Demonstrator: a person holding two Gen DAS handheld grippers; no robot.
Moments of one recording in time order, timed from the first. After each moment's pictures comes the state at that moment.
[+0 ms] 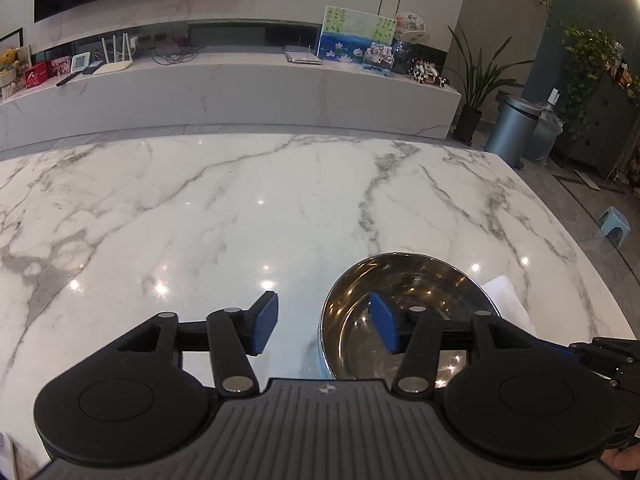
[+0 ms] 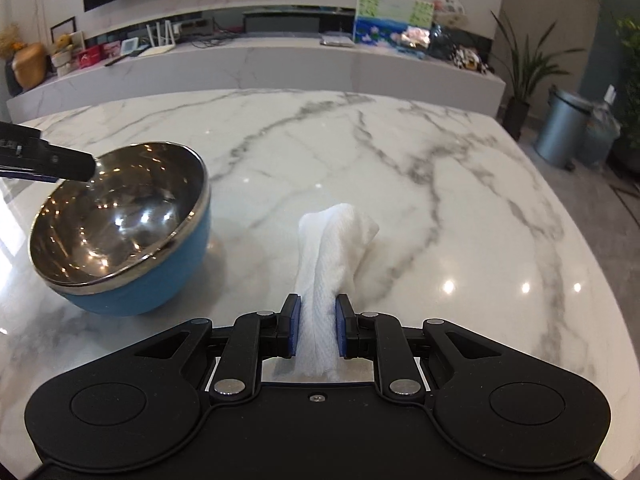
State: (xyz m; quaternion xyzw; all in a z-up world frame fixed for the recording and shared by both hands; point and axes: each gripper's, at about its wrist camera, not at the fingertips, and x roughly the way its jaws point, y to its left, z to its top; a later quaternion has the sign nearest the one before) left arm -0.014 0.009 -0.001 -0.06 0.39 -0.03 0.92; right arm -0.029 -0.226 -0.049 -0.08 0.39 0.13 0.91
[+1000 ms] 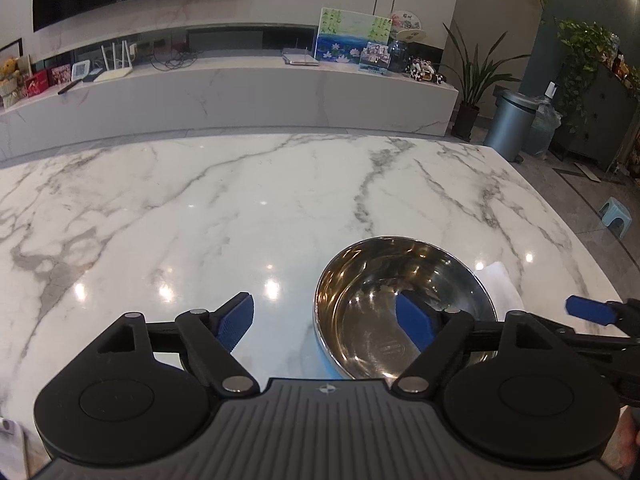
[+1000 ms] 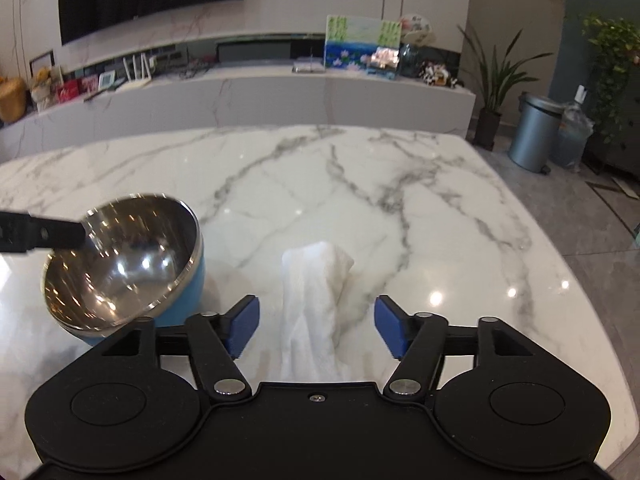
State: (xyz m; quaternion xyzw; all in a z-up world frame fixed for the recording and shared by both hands) left arm -0.038 0.003 0.009 -0.04 0.38 -0.03 0.92; right arm -0.055 -0.232 -0.008 -0.04 0.34 0.10 0.93
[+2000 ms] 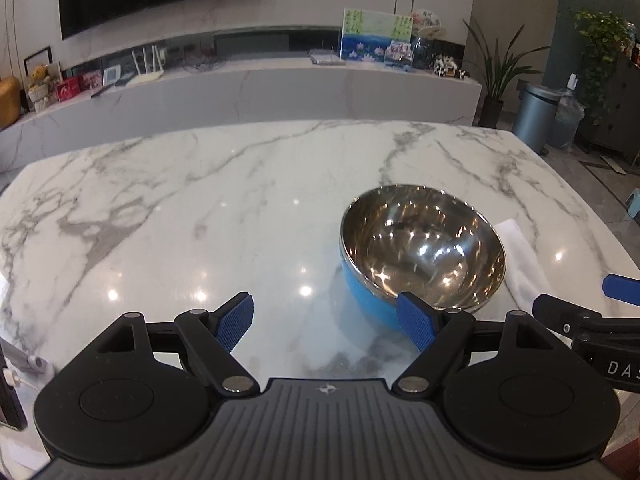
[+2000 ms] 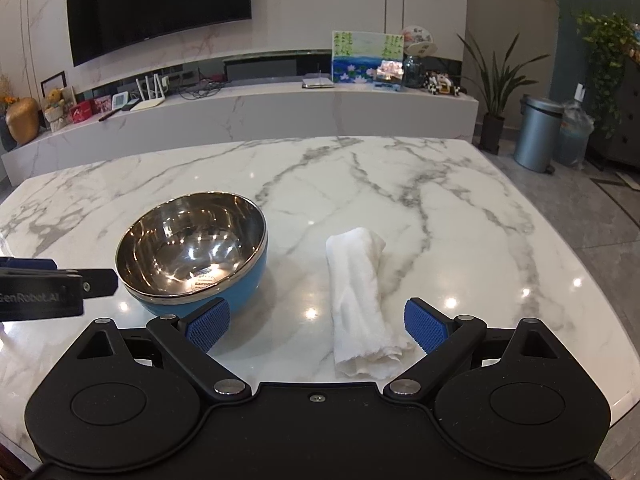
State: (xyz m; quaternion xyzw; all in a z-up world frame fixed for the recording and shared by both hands) left arm -0.087 -0.004 0.000 -0.03 0.39 0.02 0.92; right arm -0.106 -0.214 0.003 -0.03 0.33 0.11 0.94
